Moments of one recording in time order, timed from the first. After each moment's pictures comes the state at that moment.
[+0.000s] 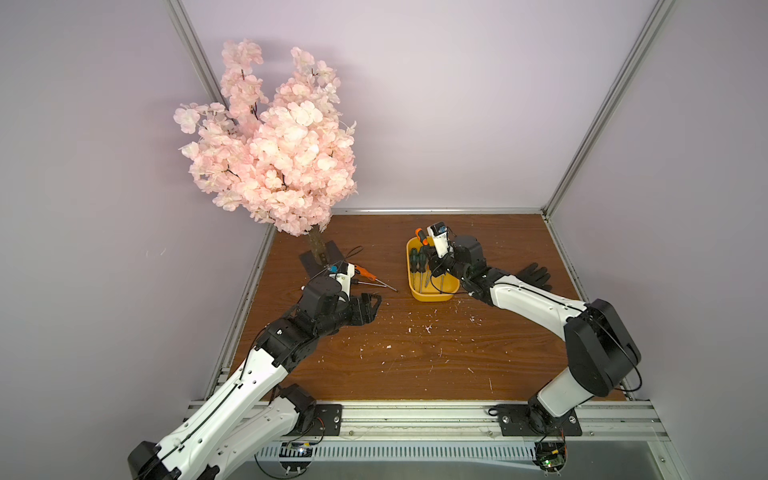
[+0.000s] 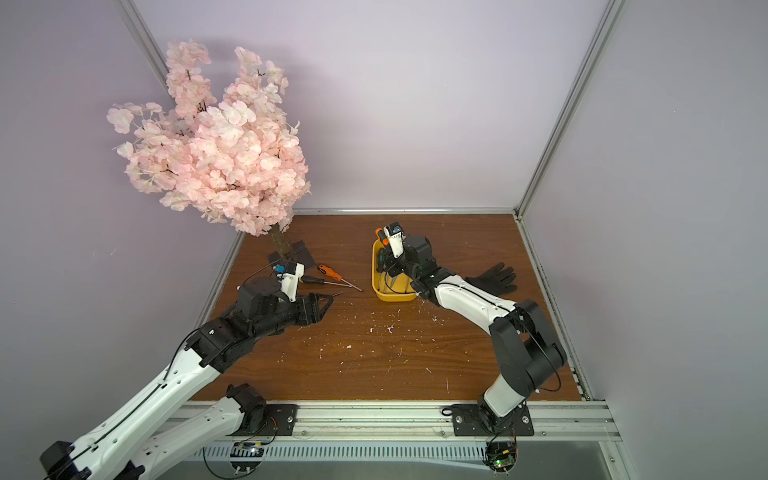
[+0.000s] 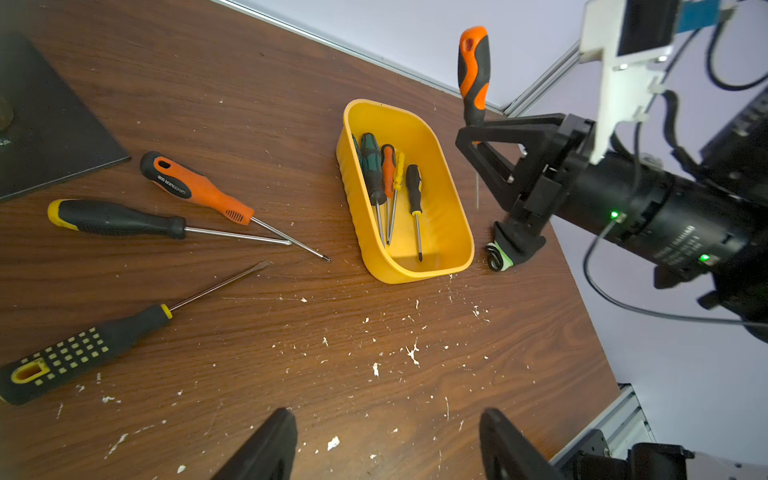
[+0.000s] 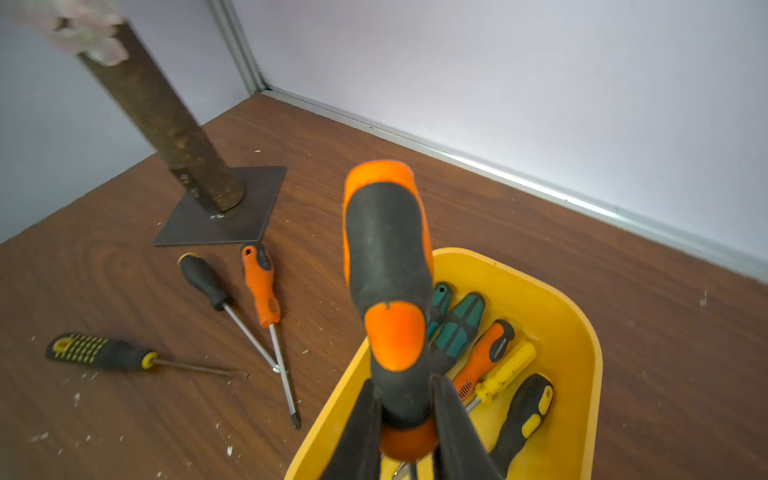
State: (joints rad) left arm -0.58 0.81 0.78 -0.53 0.10 -0.59; right arm 0.59 1.65 1.08 0.14 0.04 0.12
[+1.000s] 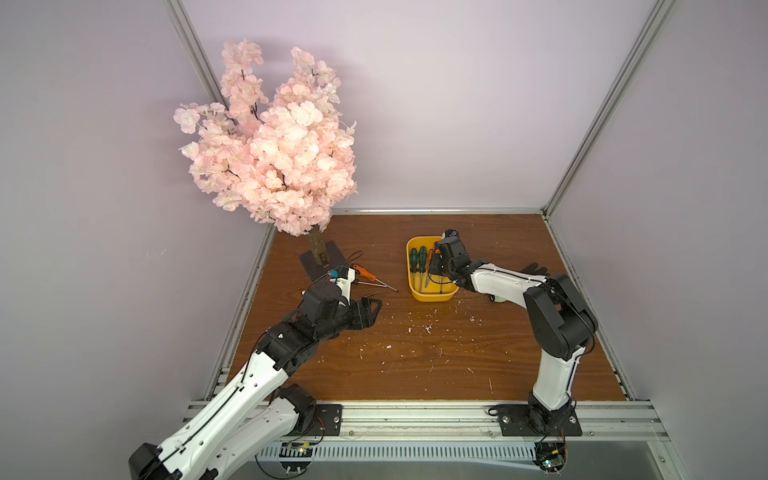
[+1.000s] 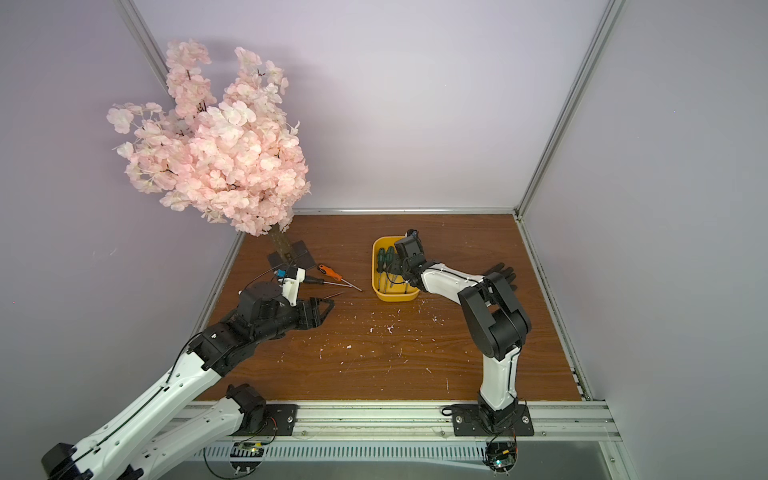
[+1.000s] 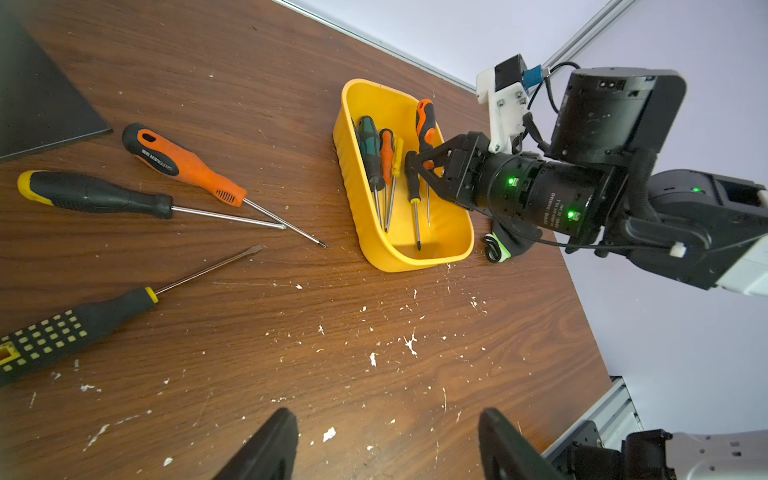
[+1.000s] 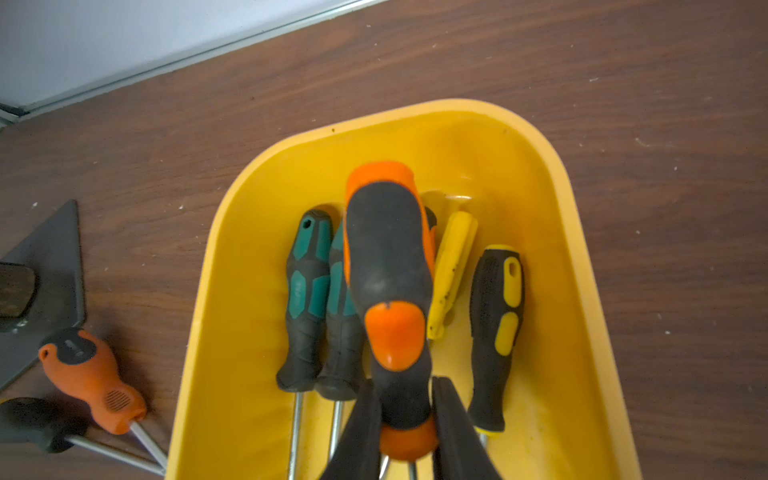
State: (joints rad) left arm -0.58 0.79 0.73 -0.51 0.12 -0.61; right arm 0.56 1.89 1.20 -0.06 0.22 0.58
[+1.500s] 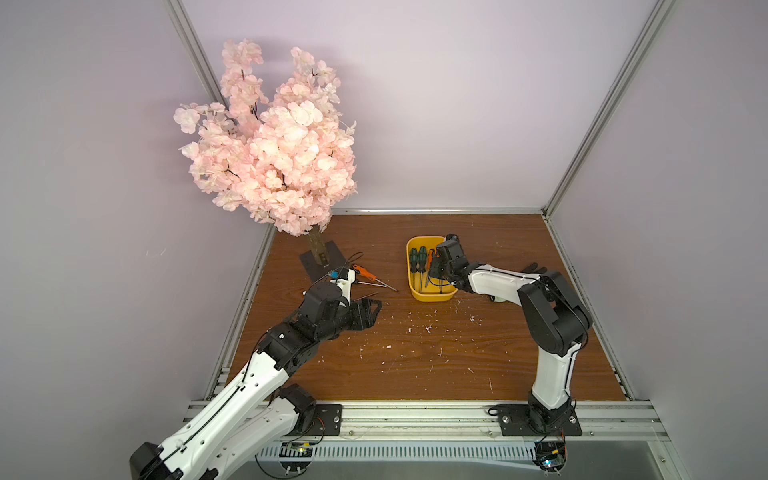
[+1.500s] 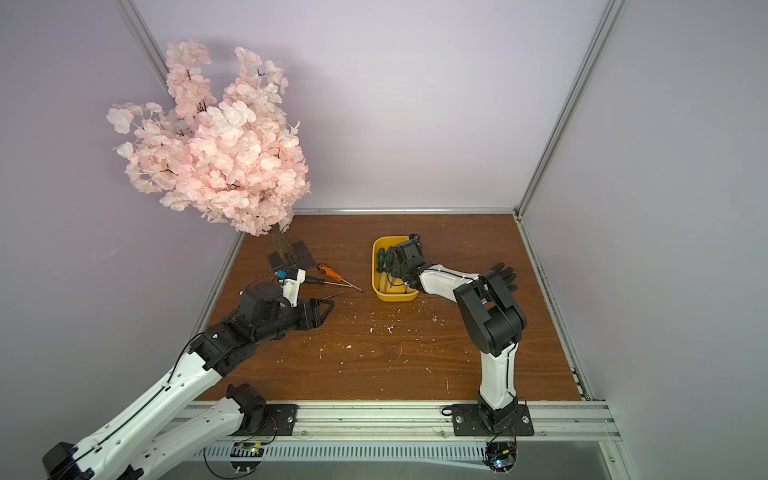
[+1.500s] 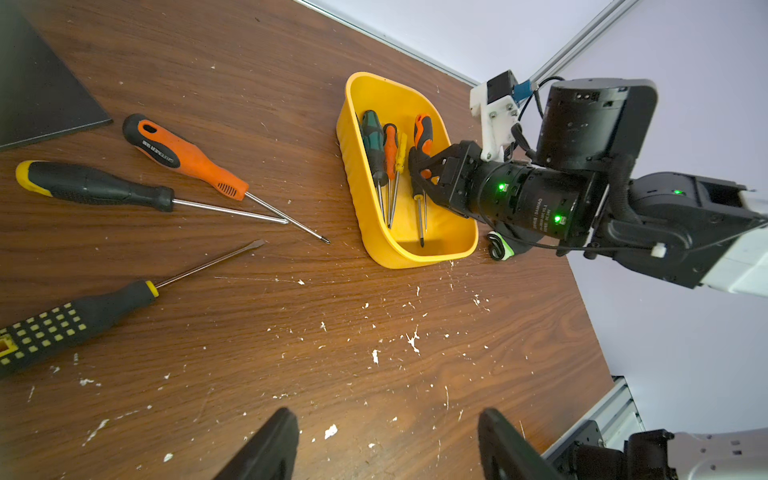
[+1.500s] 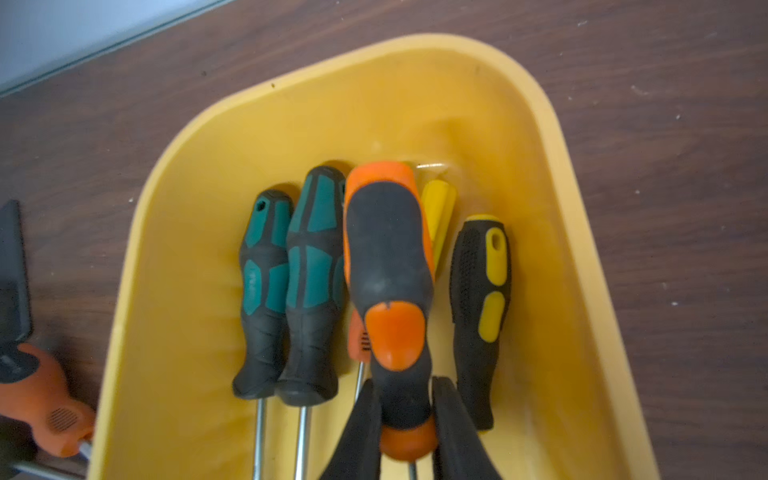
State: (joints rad) left arm -0.58 0.79 0.72 -0.50 0.12 -0.62; right arm 0.56 1.93 1.20 -0.07 0.23 0.63
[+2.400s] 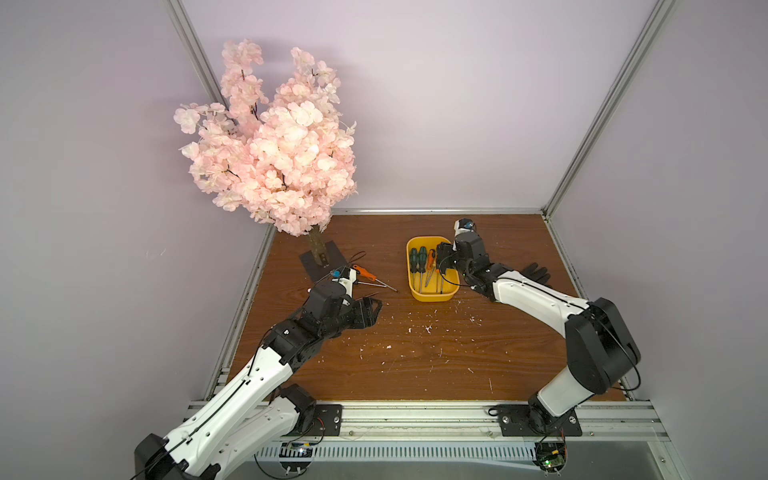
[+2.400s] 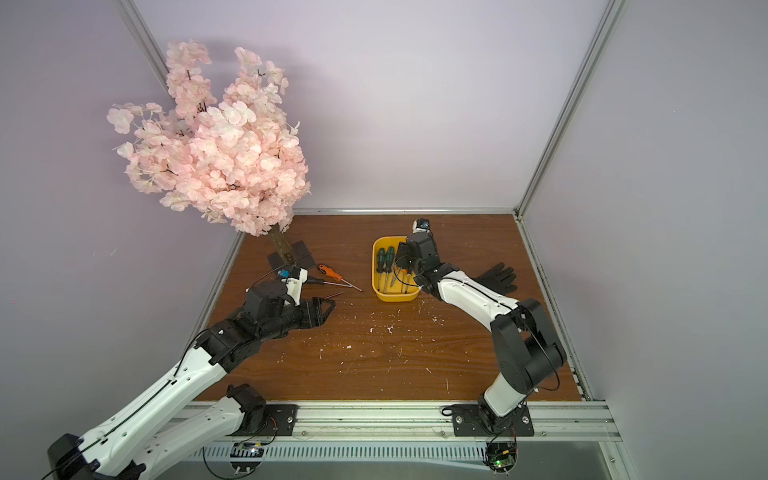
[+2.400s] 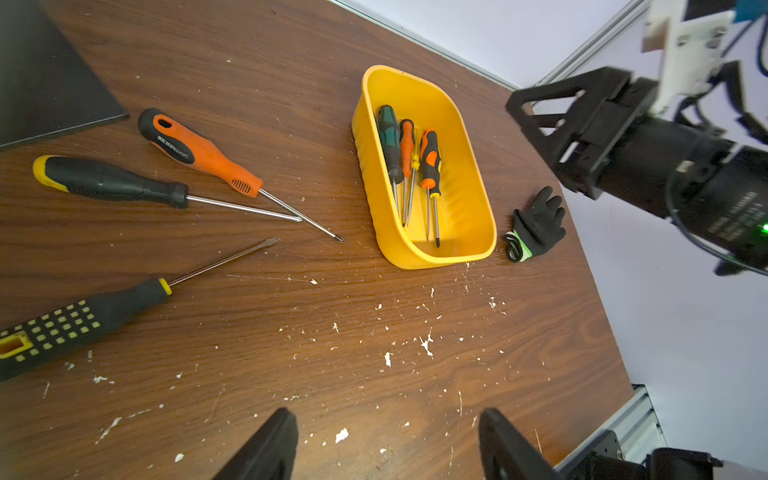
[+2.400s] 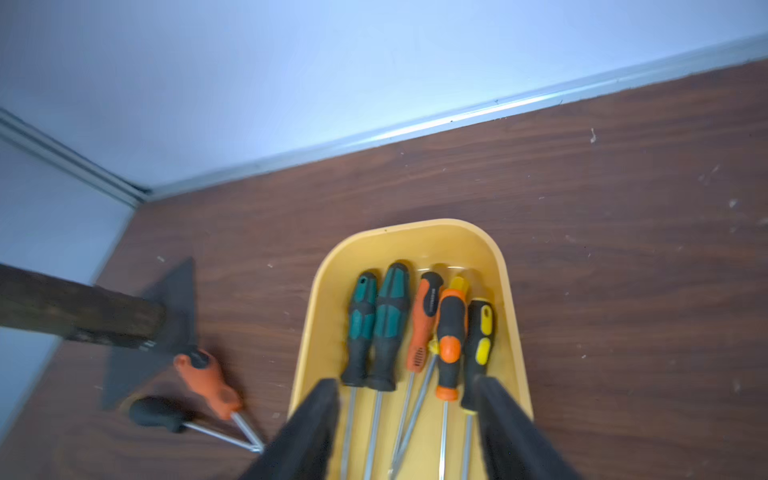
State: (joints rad) left arm -0.58 0.84 0.72 -0.50 0.08 -0.62; right arm 0.56 1.58 1.07 0.01 0.25 0.50
